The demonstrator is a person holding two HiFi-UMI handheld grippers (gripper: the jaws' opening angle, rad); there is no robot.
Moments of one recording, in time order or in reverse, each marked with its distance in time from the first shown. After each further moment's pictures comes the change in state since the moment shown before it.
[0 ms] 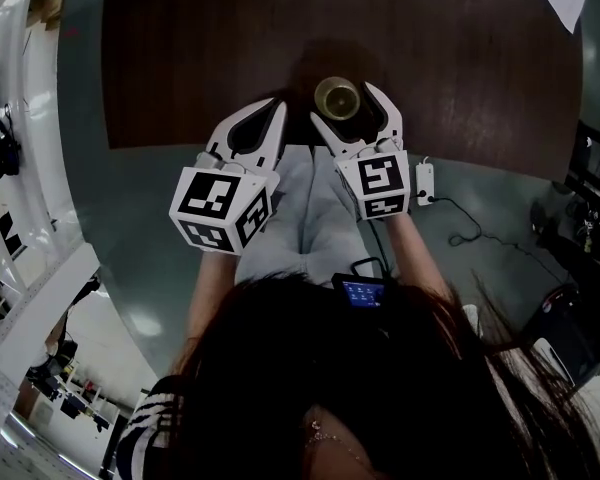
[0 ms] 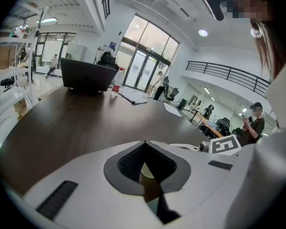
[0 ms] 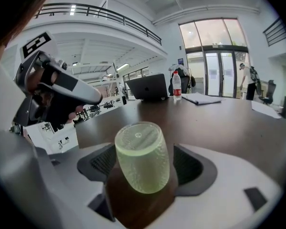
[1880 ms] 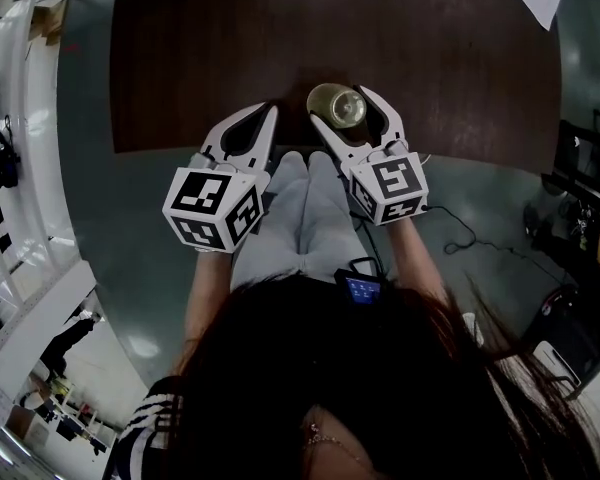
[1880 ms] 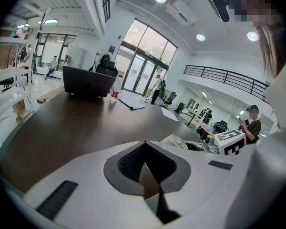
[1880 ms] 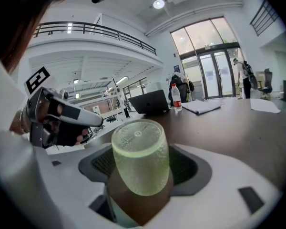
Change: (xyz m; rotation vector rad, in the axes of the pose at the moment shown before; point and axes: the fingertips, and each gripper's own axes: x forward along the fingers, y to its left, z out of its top) left arm -0.031 -0.006 0.015 0.002 -0.045 -0.025; right arm -0.039 0.011 0.049 0.095 -0.131 0.055
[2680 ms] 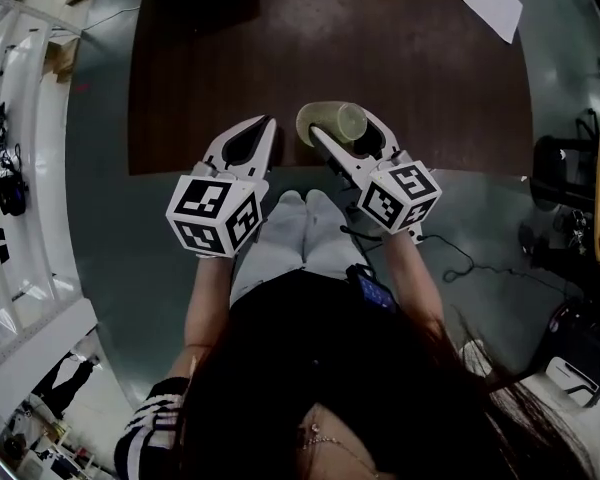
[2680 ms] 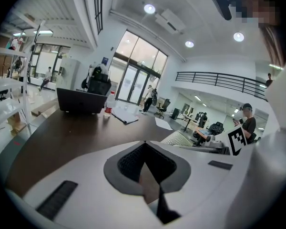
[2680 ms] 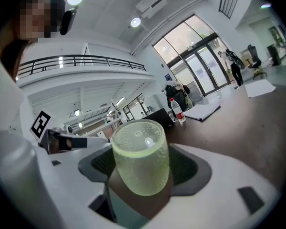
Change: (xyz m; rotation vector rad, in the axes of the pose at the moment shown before) left arm -0.035 -0.023 0.049 0.082 -0.119 -0.048; right arm -0.039 0.019 0.071 0.246 -0.203 0.086
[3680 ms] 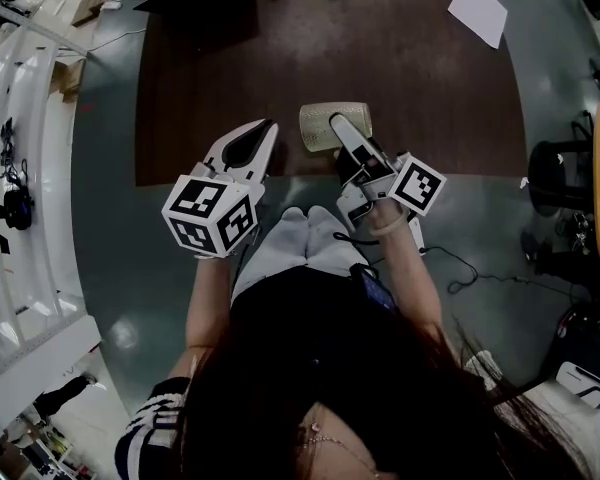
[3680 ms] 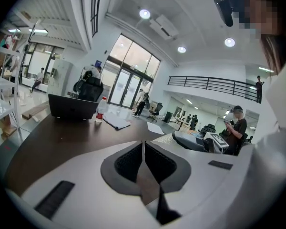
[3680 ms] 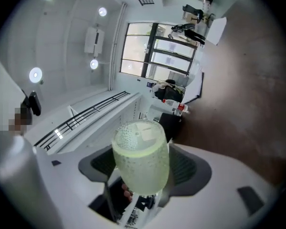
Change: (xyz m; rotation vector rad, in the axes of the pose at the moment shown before) left arm -0.014 -0.022 0.019 0.032 -0.053 -0.095; right arm -0.023 -0.006 0.031 0.616 -0.216 0.210
